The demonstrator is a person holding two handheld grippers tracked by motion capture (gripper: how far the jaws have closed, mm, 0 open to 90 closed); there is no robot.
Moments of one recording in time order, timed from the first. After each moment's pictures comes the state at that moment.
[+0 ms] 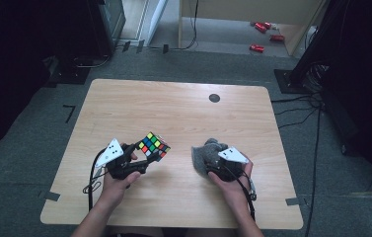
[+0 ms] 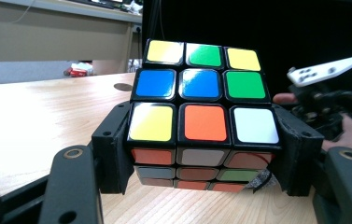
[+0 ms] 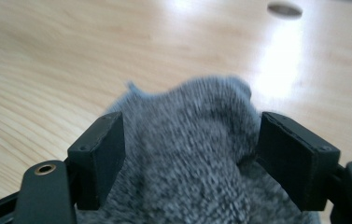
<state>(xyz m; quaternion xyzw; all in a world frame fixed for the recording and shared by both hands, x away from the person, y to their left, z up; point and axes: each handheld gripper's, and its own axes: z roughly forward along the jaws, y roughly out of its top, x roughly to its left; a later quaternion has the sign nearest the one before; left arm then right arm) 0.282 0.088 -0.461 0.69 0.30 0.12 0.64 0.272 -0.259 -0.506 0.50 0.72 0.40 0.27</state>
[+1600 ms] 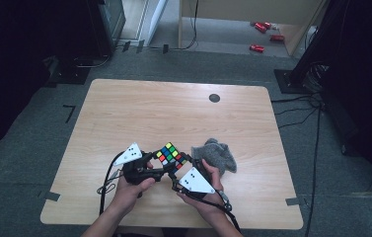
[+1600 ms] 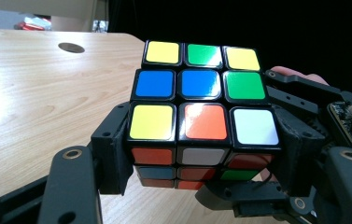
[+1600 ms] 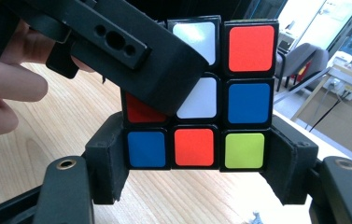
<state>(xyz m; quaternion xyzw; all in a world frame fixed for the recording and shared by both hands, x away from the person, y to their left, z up) 0.272 0.048 -0.463 0.72 0.30 0.02 0.62 0.221 -0.162 -0.479 0.25 0.74 0.50 0.36</state>
